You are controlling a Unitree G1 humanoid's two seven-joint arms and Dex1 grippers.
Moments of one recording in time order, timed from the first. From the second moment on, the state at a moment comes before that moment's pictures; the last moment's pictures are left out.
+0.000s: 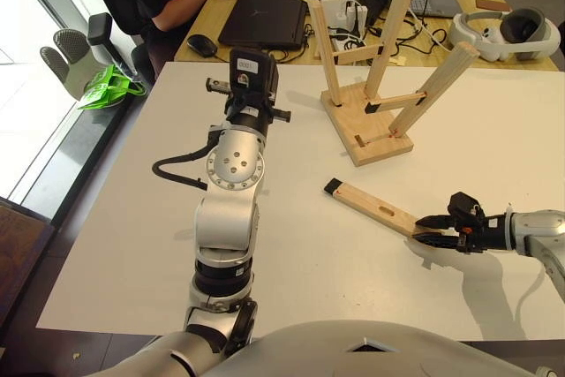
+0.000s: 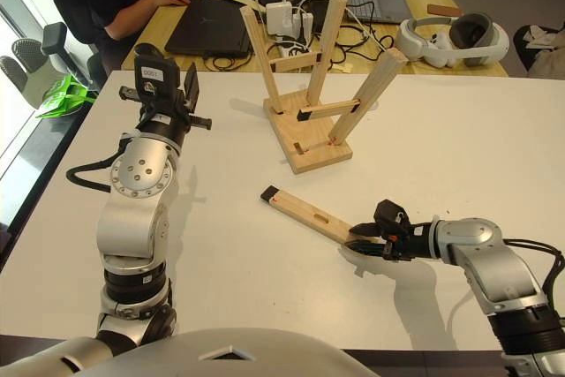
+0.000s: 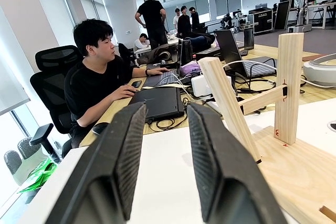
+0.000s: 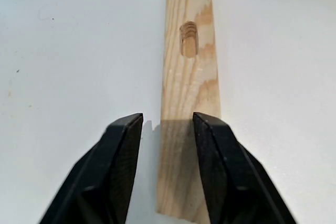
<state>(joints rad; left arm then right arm) -0.34 0.03 -0.15 -0.58 0.25 0.82 -0.01 0.11 -0.89 0.09 -0.15 0.37 0.46 1.17</state>
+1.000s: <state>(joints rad) -0.34 0.03 -0.16 -0.58 0.25 0.82 0.00 0.08 -0.88 0.16 -0.19 0.21 0.41 1.08</state>
